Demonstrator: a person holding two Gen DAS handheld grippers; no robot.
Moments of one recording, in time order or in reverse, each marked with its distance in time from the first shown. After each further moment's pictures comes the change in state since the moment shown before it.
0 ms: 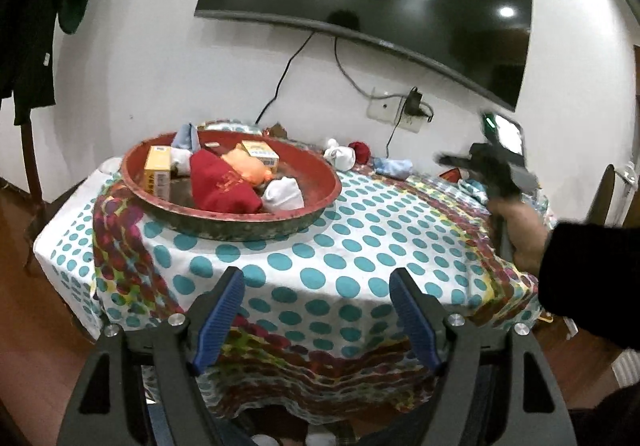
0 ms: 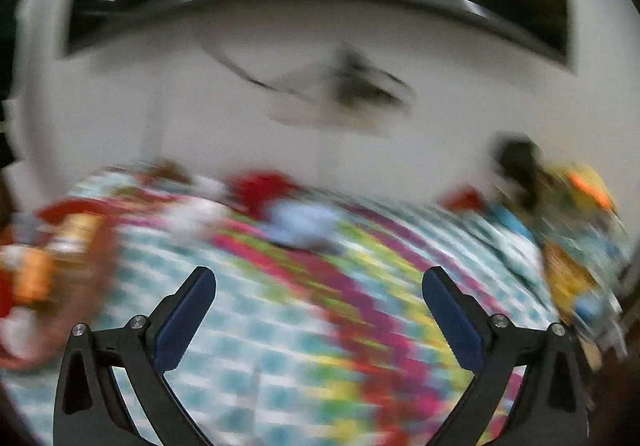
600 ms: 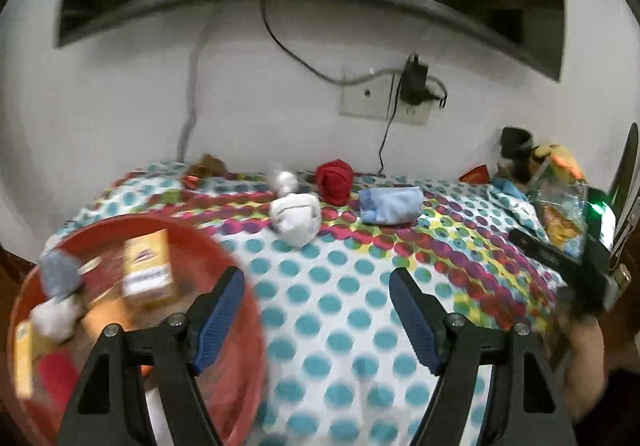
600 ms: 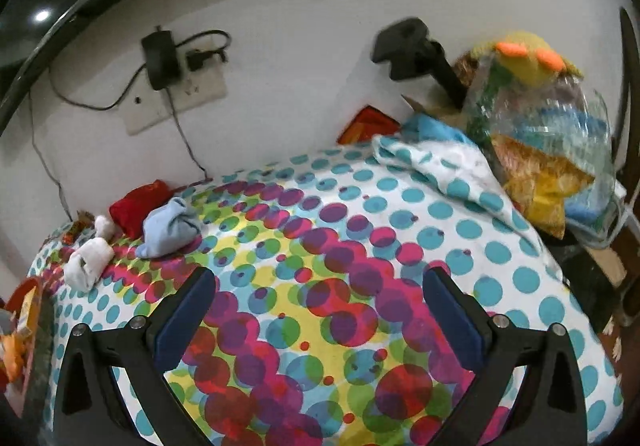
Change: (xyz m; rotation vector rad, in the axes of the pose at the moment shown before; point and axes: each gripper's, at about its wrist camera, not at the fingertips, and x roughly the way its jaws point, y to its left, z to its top) left arm 0.245 -0.101 0.166 0.160 0.153 0.032; right arm 0.054 -0.106 -0.009 0.354 0.098 0.029
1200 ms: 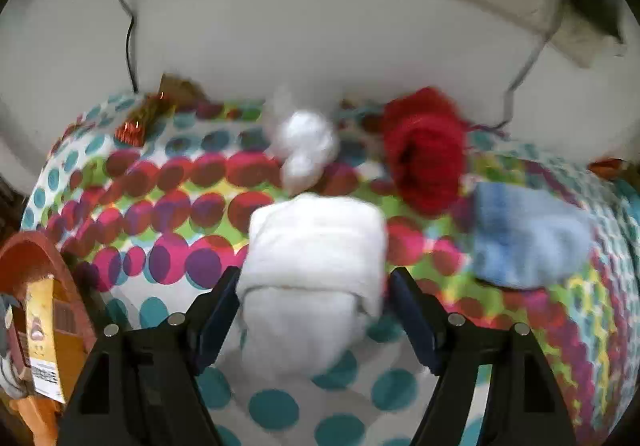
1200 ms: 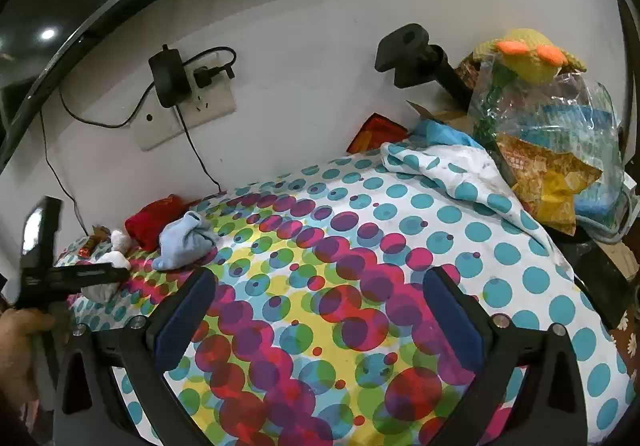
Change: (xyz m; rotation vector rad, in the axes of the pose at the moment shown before) left arm 0.221 0.017 0.048 -0.120 0.355 0.222; right arm -0.011 0.006 0.000 -0.010 -0.058 0.049
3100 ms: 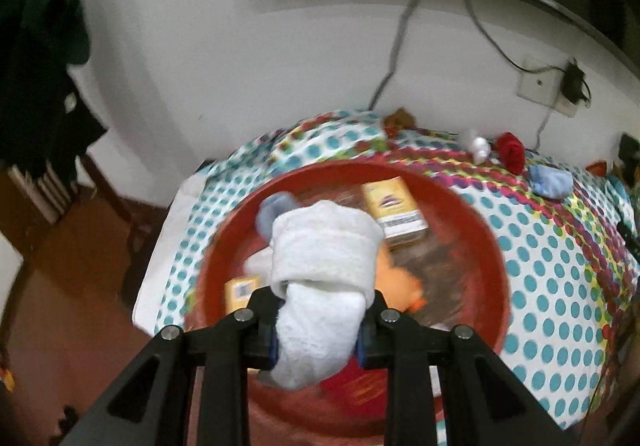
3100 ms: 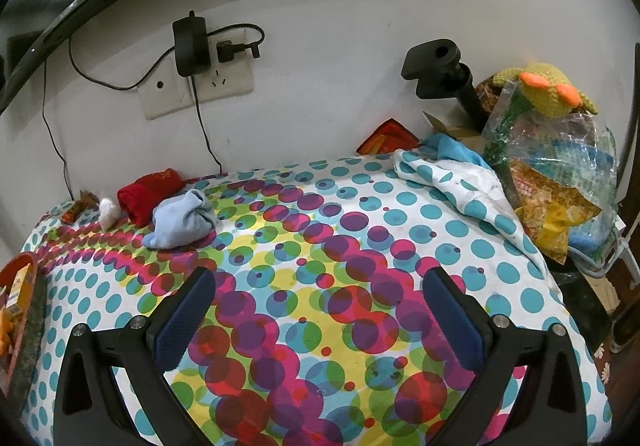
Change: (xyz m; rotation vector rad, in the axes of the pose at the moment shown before) left arm -0.238 0.234 -0.155 -0.067 -0.169 0.156; right arm 0.008 0.029 -0.001 -0.139 0.026 -0.067
